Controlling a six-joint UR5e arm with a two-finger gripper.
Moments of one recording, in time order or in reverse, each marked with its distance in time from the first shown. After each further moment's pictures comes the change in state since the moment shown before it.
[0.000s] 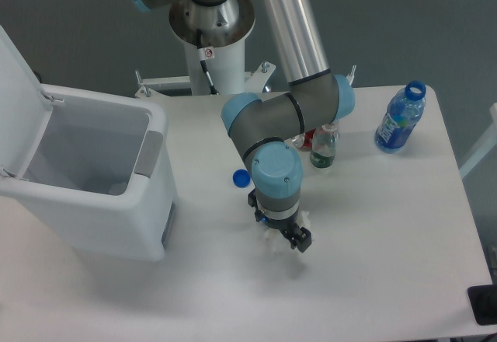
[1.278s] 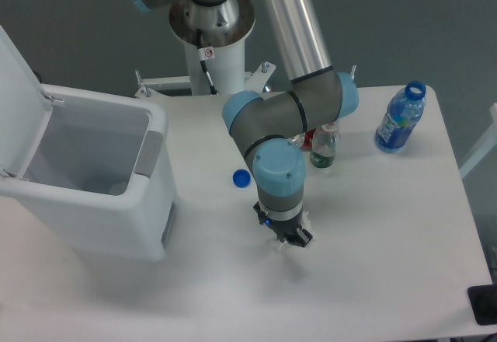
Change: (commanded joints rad) arm 0.006 0.072 0.054 -0.008 -0.009 -0.046
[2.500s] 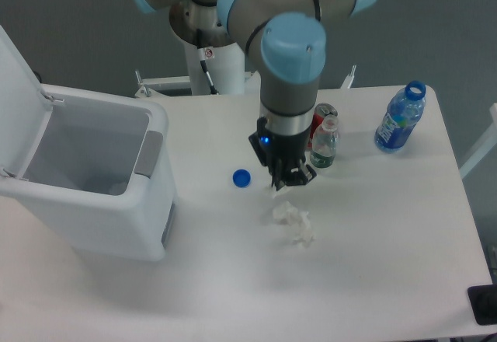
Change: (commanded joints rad) arm 0.087 0.284 0.069 -0.357 -0.192 0.150
